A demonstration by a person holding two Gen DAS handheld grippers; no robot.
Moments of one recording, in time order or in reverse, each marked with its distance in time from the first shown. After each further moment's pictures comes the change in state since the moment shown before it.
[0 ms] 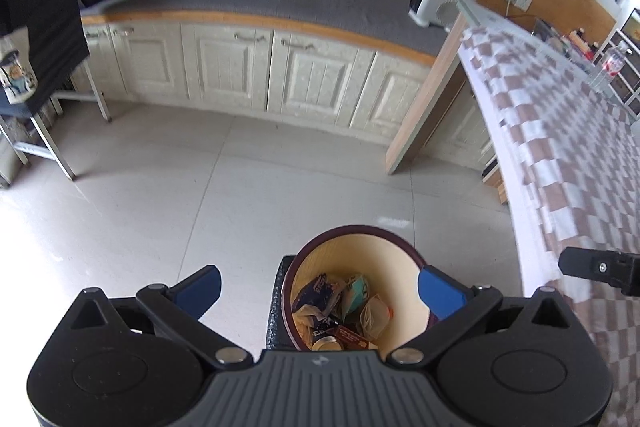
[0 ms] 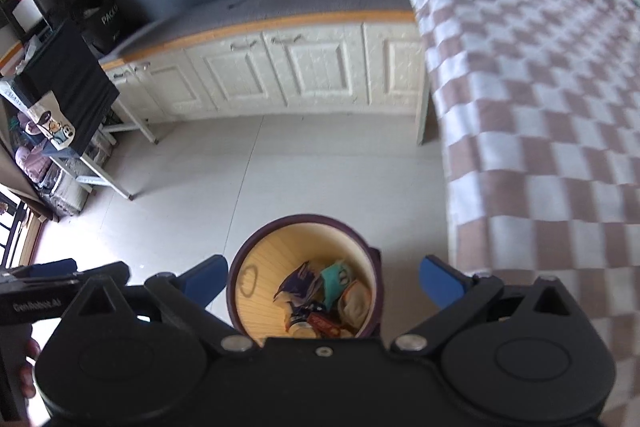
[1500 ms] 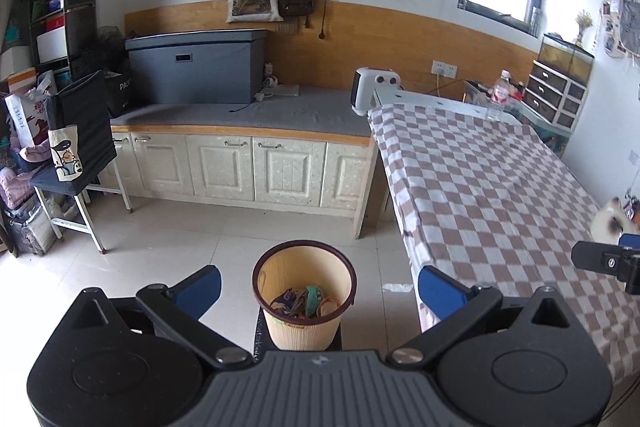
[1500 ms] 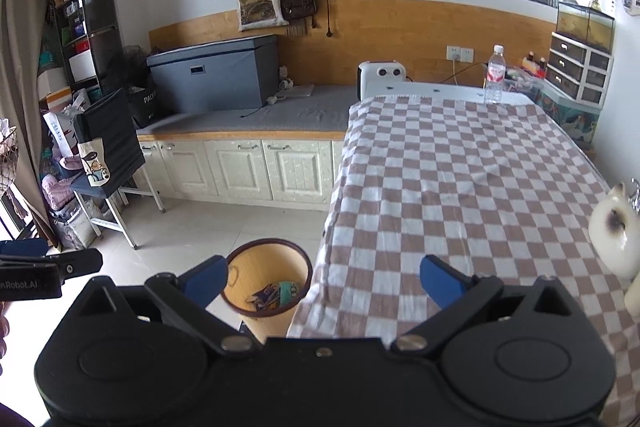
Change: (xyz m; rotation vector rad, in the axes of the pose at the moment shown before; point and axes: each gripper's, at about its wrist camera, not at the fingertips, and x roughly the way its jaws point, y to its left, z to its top) left arm -0.267 -0.130 -0.216 0.121 -0.341 0.026; right arm -0.314 -0.072 -0.226 -0.085 -0.395 -0.043
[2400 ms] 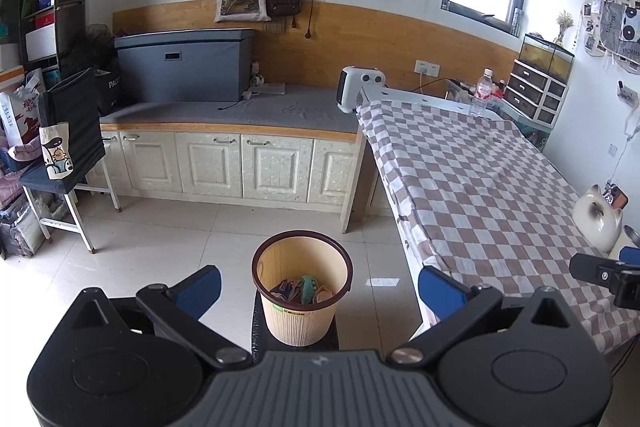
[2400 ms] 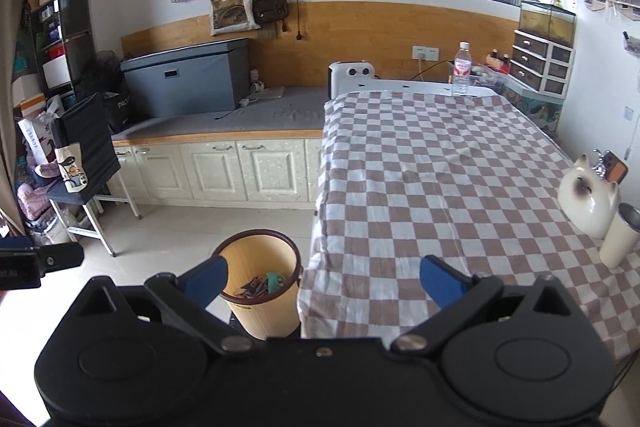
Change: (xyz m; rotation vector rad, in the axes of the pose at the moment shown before) left arm -0.028 0.033 -0.021 0.010 -0.005 -0.066; right arm -0.036 0.045 -0.044 0.037 -0.028 -0.121
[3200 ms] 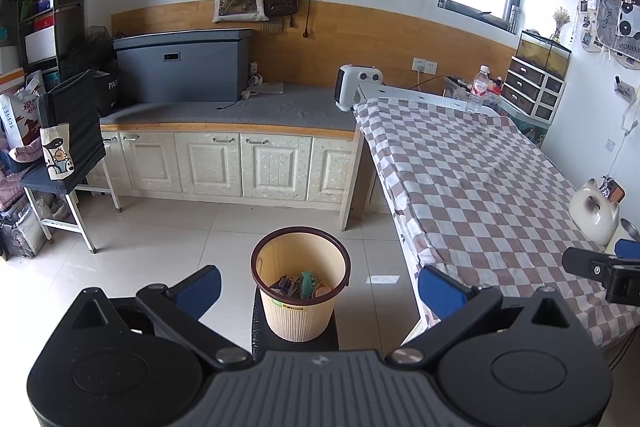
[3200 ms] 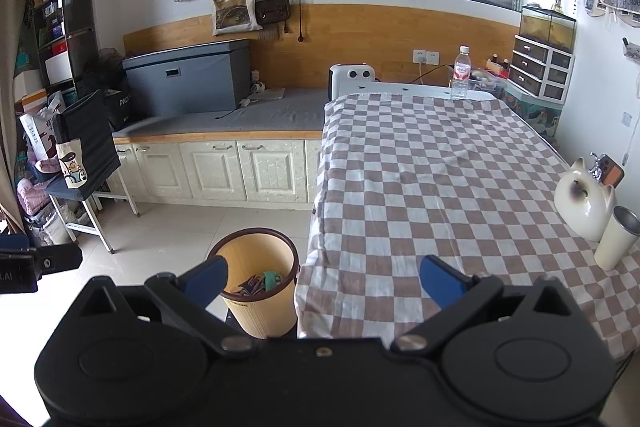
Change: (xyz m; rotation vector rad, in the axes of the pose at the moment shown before) left arm -0.005 -0.004 -0.005 0.006 0.001 0.000; right arm -0.007 0.002 -0.004 -0.007 -0.005 -0.002
